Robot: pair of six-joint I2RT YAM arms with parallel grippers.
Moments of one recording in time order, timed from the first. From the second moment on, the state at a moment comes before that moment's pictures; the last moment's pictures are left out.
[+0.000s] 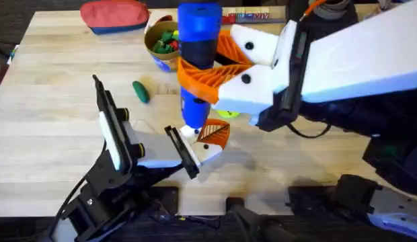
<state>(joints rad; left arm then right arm) -0.80 0.01 0.01 -0.06 0.24 -0.11 0.89 0.88 0.67 0.36 -0.35 -0.05</state>
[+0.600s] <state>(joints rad) -0.80 0.01 0.01 -0.06 0.24 -0.11 0.90 0.88 0.67 0.33 -0.34 -0.06</state>
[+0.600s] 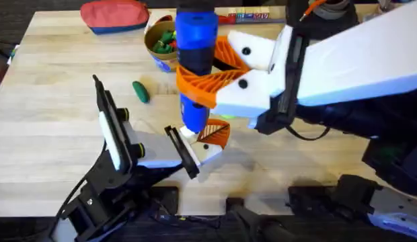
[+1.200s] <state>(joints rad) -0.80 0.01 0.01 -0.06 0.24 -0.11 0.90 0.91 0.67 0.34 -0.34 -0.08</state>
